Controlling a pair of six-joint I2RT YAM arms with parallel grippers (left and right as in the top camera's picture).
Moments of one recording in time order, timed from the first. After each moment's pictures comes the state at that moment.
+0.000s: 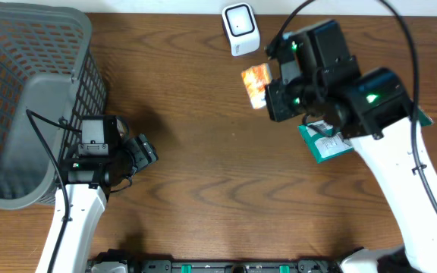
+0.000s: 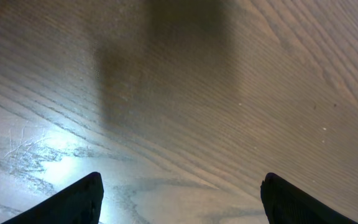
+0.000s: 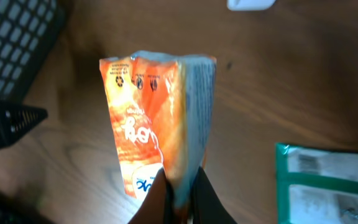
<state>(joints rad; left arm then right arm) 0.00 1.15 0.78 -0.76 0.17 -0.56 0.49 1.59 1.92 -1.30 -0.07 0.17</state>
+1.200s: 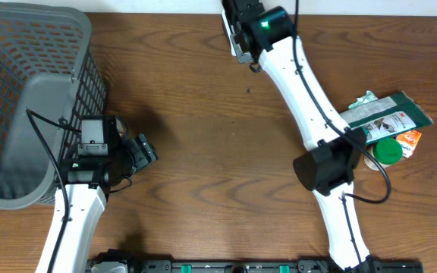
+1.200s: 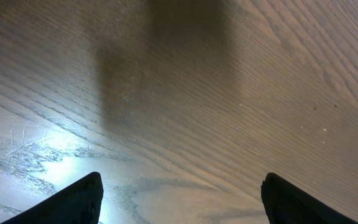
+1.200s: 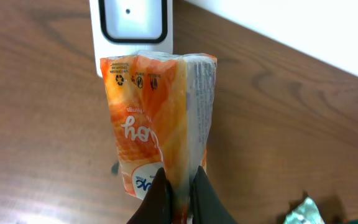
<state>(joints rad) 0.00 1.15 0.78 -0.76 0.17 -0.56 0.49 2.41 2.57 -1.23 0.46 0.09</state>
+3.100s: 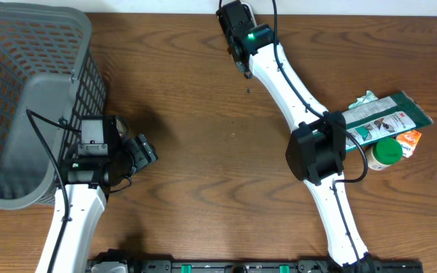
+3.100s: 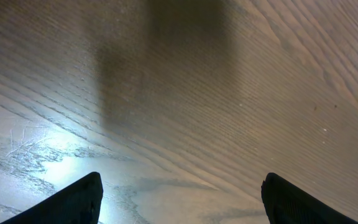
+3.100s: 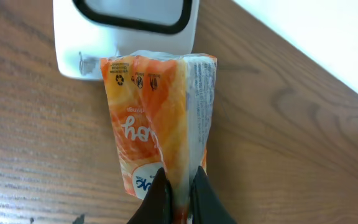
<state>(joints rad) 0.00 1.15 0.78 -0.76 0.17 -0.56 0.46 2.55 2.46 -1.00 0.51 -0.06</state>
